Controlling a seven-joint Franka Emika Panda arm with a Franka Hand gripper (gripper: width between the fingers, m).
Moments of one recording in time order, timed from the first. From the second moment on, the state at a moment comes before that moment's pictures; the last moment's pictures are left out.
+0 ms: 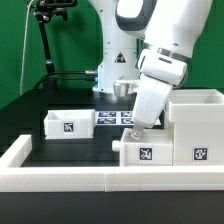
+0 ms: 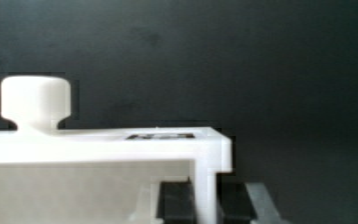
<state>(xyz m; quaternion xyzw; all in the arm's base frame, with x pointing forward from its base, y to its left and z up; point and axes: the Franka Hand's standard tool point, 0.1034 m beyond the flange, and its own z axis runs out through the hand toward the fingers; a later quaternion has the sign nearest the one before) 0.523 0.007 0.029 0.74 0.65 -0.09 0.14</state>
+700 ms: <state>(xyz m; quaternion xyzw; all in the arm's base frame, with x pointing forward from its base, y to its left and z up) 0.523 0.003 0.030 0.72 0.68 -0.10 0.14</state>
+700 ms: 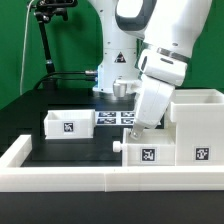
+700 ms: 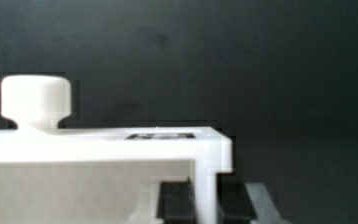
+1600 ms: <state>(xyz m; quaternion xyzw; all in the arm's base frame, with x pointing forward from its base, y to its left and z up) 0.523 0.004 0.030 0.72 0.68 -0.10 0.14</state>
